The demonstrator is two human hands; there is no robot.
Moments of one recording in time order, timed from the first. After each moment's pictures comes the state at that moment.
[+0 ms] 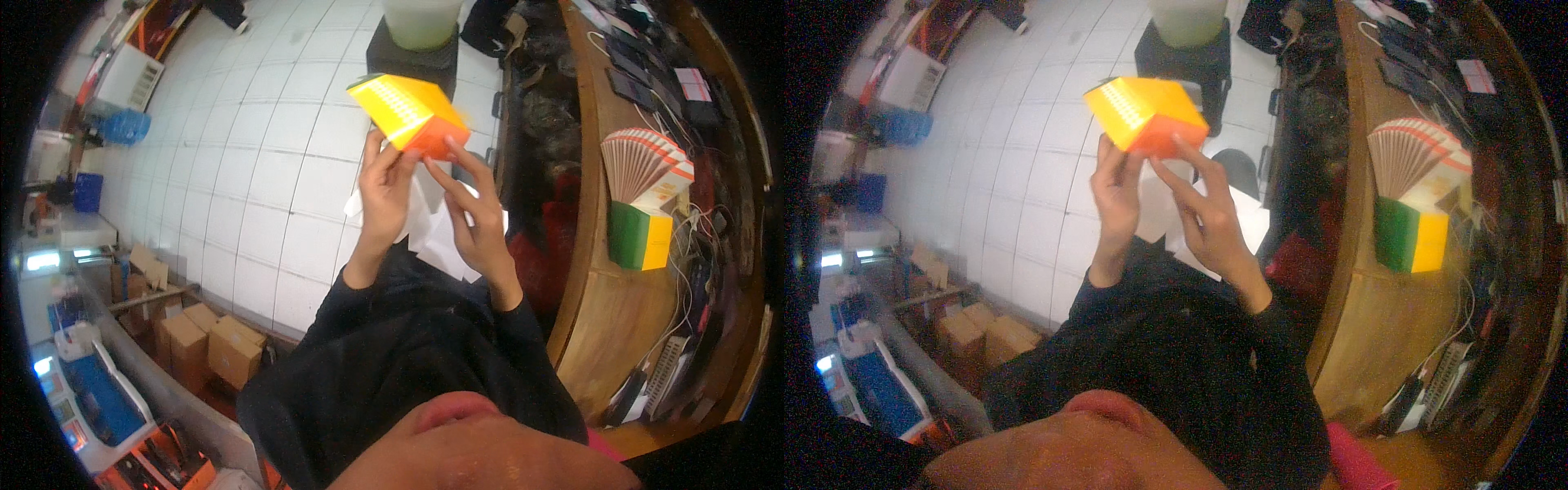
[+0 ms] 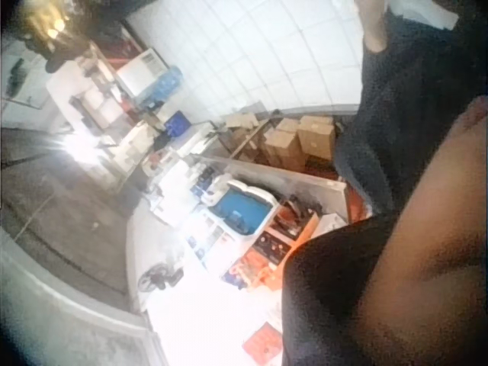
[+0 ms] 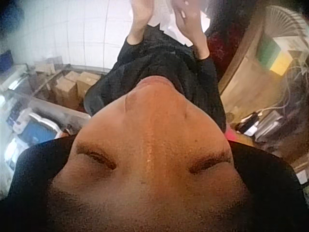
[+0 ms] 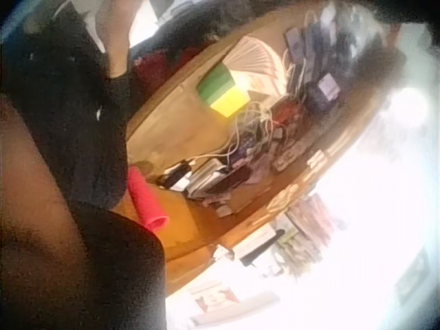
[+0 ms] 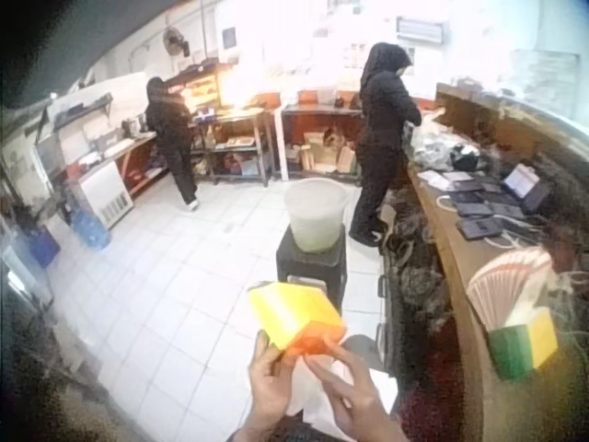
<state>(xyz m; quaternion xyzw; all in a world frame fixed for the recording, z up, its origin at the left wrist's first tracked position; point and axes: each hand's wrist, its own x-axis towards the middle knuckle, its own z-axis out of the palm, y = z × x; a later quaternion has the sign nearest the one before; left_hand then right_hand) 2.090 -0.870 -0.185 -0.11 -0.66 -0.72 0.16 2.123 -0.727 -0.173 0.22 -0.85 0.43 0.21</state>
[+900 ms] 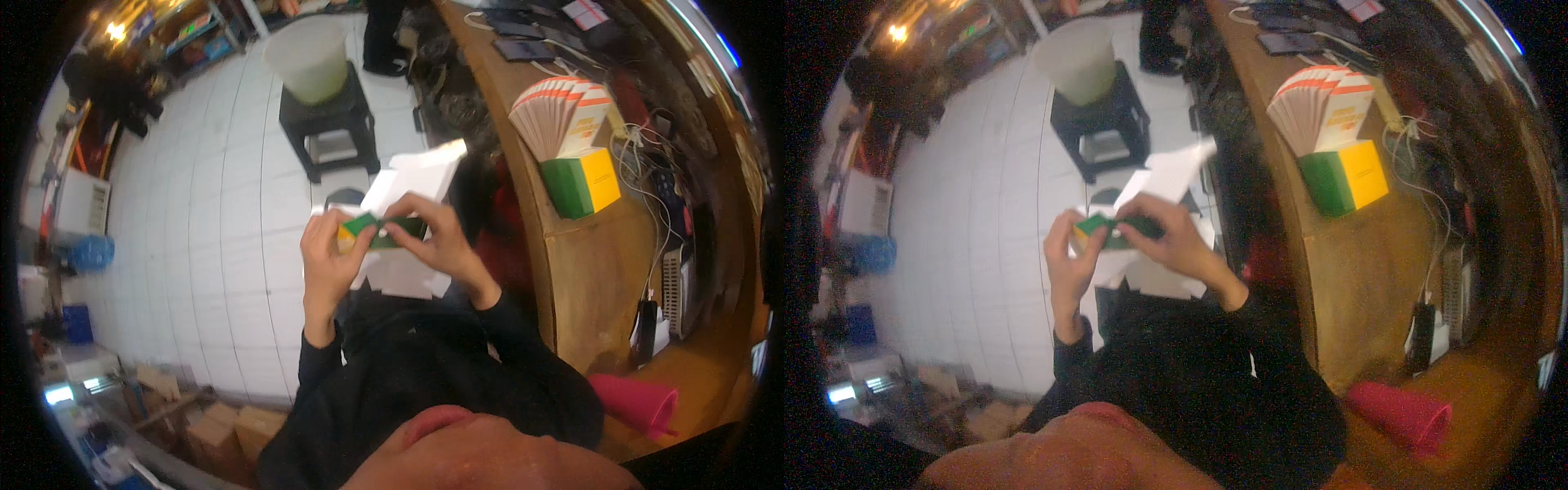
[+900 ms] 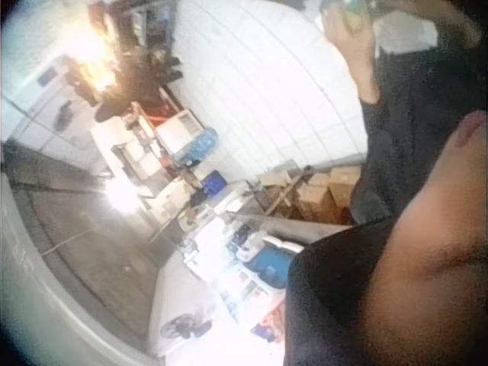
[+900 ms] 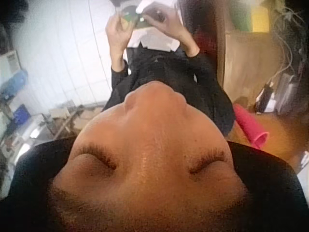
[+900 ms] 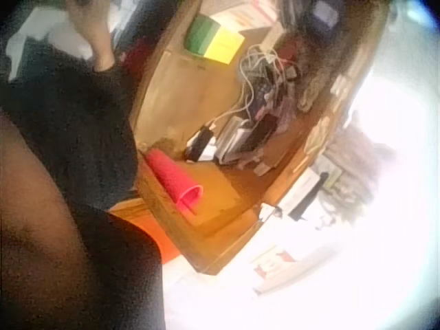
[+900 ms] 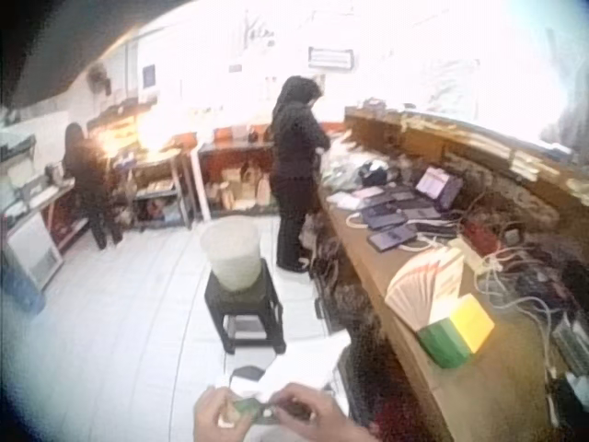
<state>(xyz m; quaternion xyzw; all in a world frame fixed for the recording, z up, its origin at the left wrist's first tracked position) 2.097 -0.867 -0.165 -0.24 -0.81 -0.51 0.14 2.130 -0.692 -0.166 0.15 -0.78 0.59 0.18</state>
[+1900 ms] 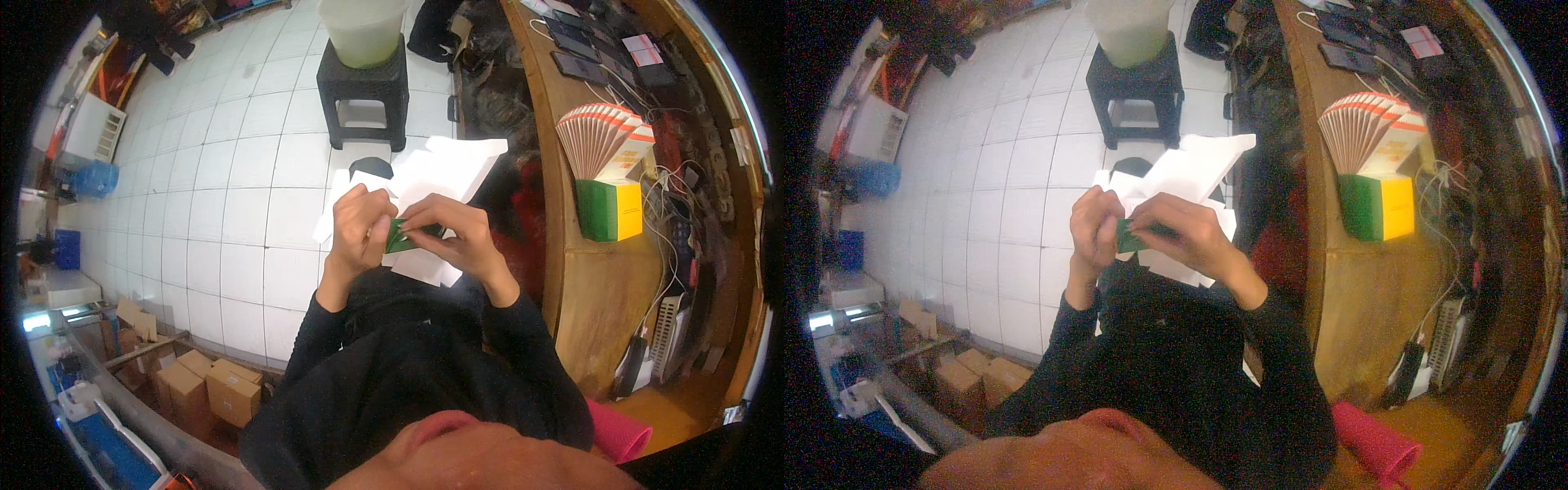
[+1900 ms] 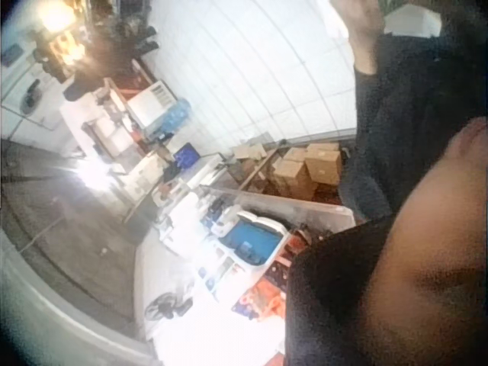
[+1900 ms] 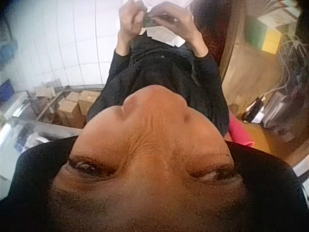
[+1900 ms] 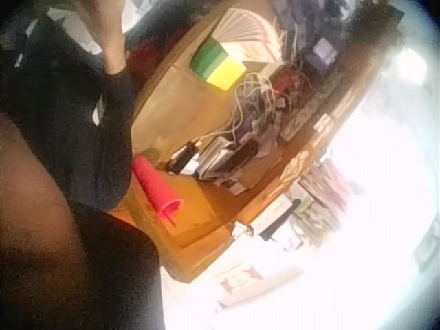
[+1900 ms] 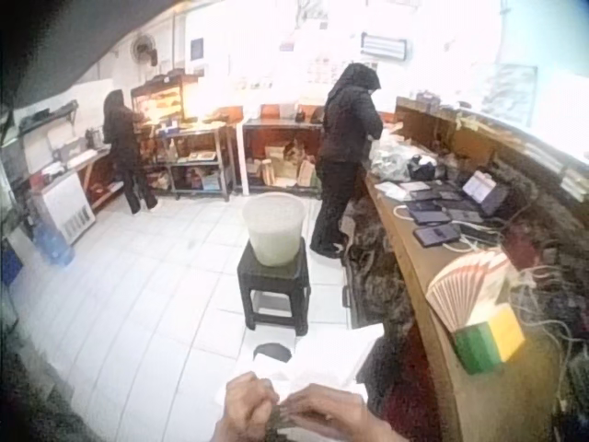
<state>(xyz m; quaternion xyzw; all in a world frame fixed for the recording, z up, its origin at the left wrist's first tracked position) 2.089 -0.880 -0.184 -0.38 -0.72 -0.53 0.24 2.127 -0.701 -0.161 0.31 -0.79 0.51 0.14</state>
